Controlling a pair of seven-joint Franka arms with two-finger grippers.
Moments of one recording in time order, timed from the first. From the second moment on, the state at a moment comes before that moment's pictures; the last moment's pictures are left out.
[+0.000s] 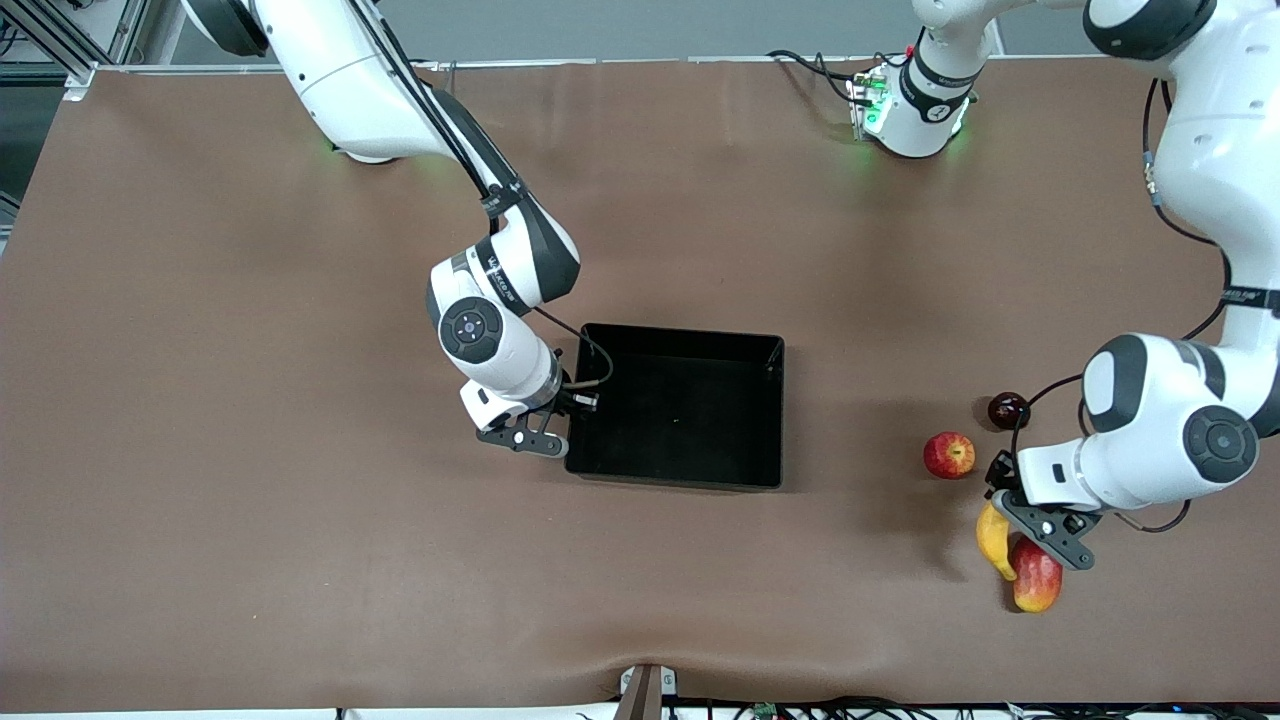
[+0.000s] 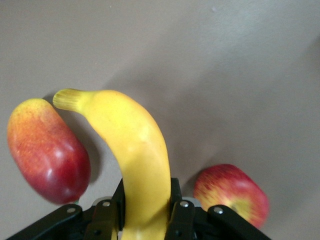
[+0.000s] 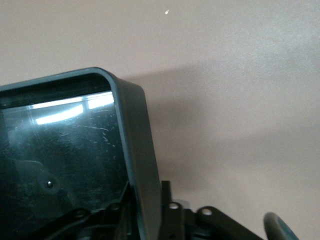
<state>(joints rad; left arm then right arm) 0.41 0.85 -0.54 -1.38 0.38 2.17 0.59 0.59 0.69 -0.03 -1.55 0.24 2.31 0.64</state>
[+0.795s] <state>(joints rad) 0.41 0.96 -0.51 -1.38 0.35 2.31 0.49 0.47 0.64 -0.06 -1.40 0.24 2.05 0.64</state>
